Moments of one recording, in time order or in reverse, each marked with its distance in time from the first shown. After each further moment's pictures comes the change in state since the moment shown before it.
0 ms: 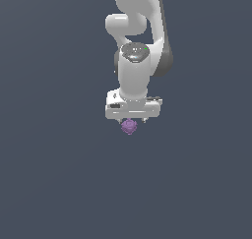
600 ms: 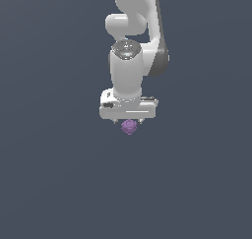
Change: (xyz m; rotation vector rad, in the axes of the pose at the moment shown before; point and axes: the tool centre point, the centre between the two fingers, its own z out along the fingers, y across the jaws) arm 0.009 0.017 -0.008 0.012 0.026 0.049
